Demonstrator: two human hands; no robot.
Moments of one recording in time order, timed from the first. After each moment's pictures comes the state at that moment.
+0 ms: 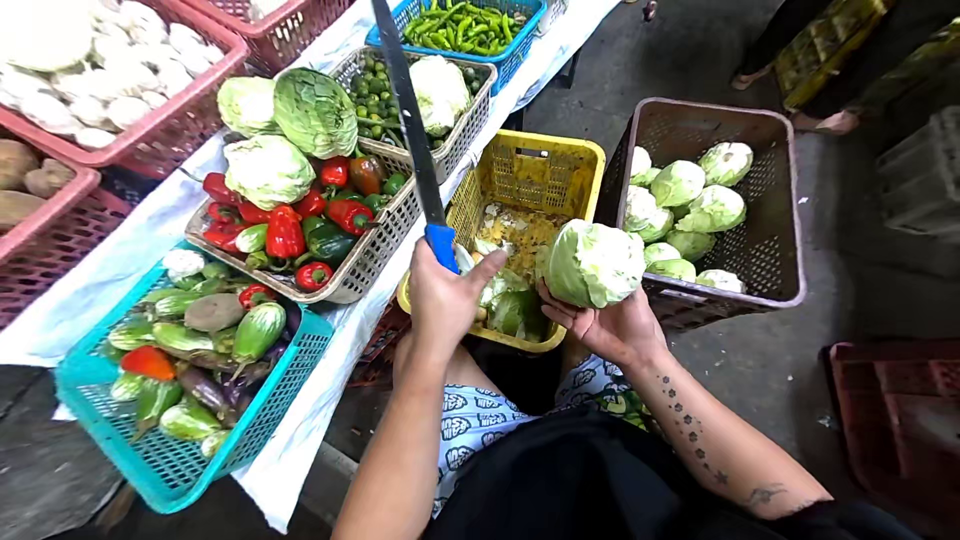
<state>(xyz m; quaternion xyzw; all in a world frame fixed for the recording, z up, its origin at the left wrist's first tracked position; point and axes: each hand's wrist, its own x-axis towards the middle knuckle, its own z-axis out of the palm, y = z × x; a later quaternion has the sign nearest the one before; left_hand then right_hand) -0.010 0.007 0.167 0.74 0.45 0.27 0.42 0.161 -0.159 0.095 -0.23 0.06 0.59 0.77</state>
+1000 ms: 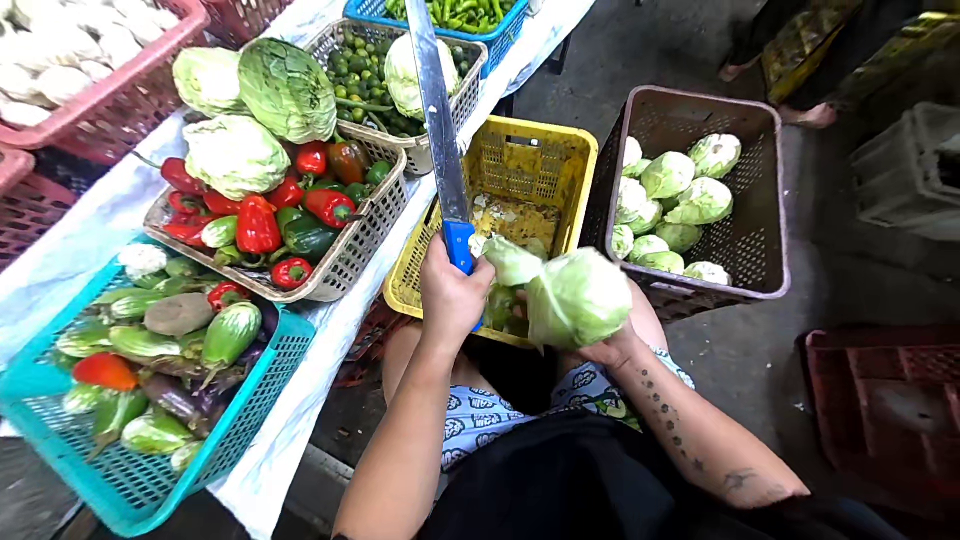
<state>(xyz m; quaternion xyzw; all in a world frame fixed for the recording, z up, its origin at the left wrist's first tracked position) 0.009 0.005 0.142 0.72 0.42 0.28 0.47 0.159 -0.175 0.051 -0.21 -0.05 0.66 0.72</state>
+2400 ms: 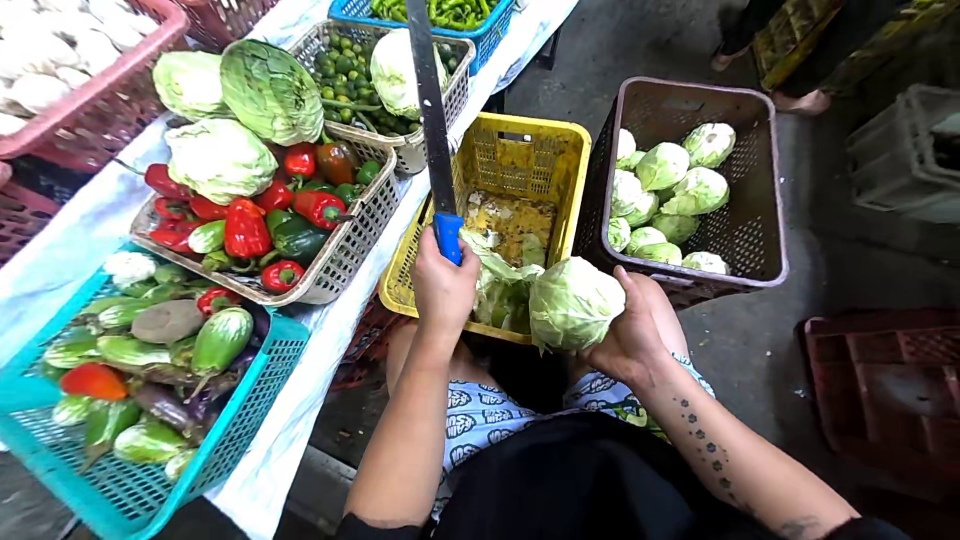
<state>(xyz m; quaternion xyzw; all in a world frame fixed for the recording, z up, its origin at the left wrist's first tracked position) 0.020 0.018 0.124 0.76 0.45 0.29 0.36 0.143 -0.186 0.111 -0.41 0.11 0.56 0.71</state>
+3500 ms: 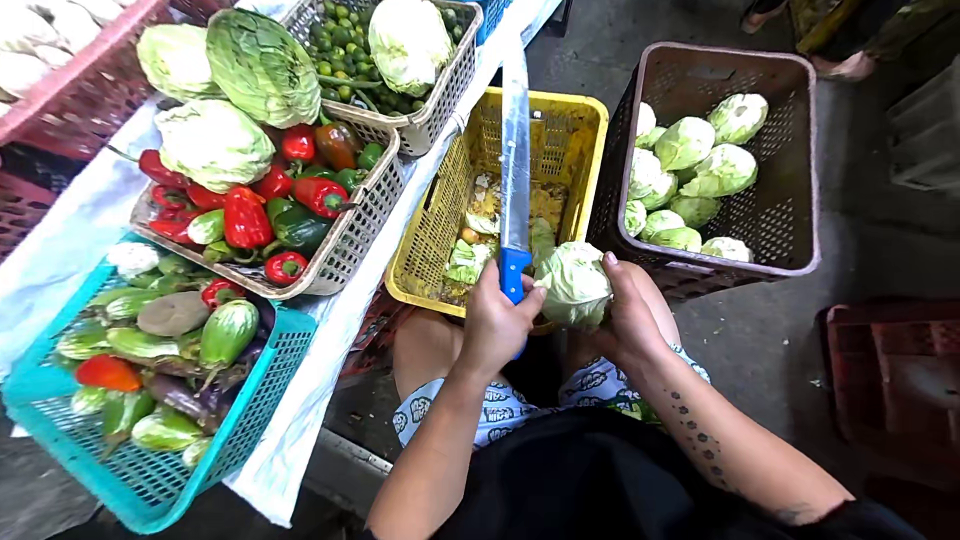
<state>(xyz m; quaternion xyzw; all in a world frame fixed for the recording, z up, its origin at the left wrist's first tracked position) 0.007 -0.037 0.118 0.69 0.37 0.18 0.60 0.135 -0.159 0.097 -0.53 0.06 0.45 0.72</state>
